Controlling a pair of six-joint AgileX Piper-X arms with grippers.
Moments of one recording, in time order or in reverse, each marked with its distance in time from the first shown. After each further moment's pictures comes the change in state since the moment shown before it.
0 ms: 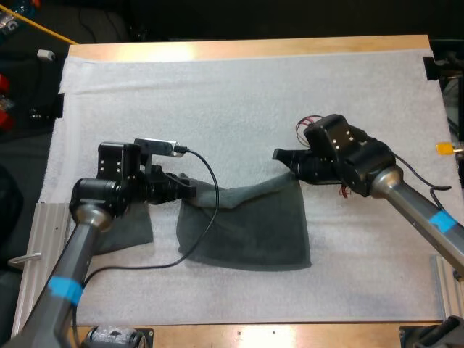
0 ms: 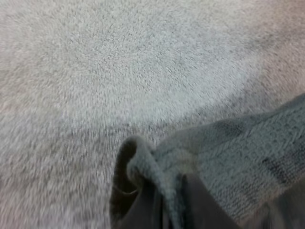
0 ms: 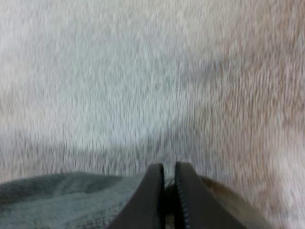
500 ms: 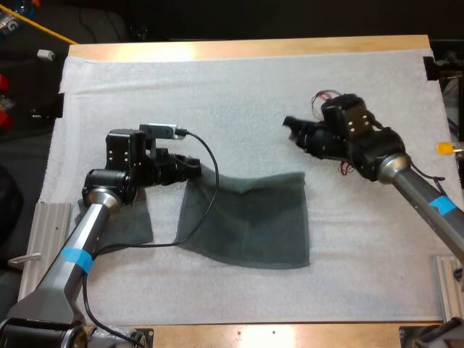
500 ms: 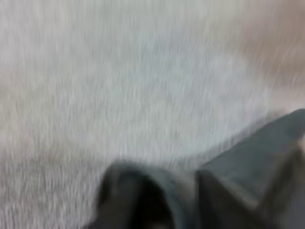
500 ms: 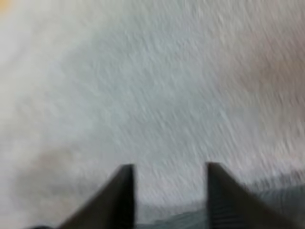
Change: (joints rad) left arm 0.009 0.130 -0.001 -0.314 0.076 -0.116; right arm -0.129 0.050 0.000 -0.270 -0.094 0.069
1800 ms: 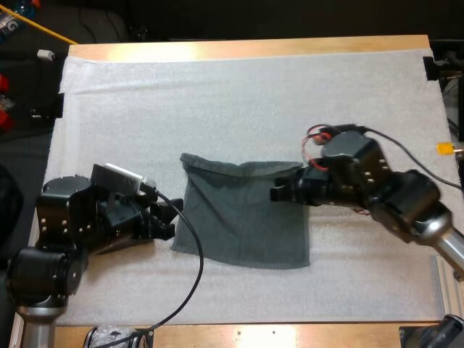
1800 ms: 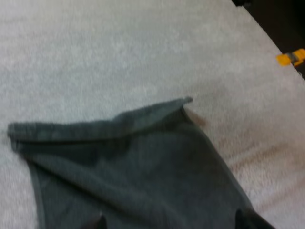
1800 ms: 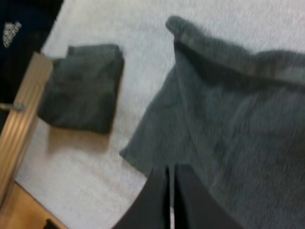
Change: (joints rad) left arm 0.000 -0.659 -0.125 0.699 -0.014 0.140; right arm 0.280 -0.346 0.000 0.331 -0.053 -0.367
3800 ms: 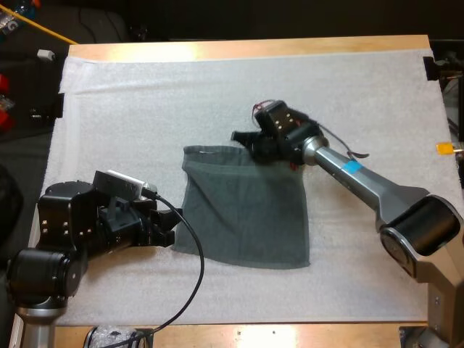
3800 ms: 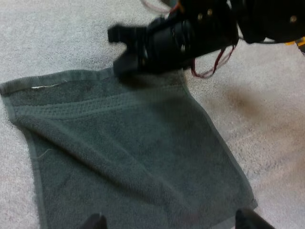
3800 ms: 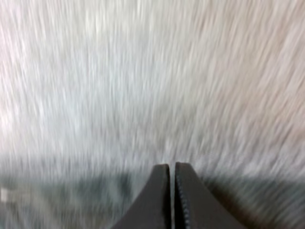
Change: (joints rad) left arm 0.000 -0.003 0.000 0.063 -0.006 0.007; right arm -0.127 0.839 -0.333 -0.324 0.164 0.275
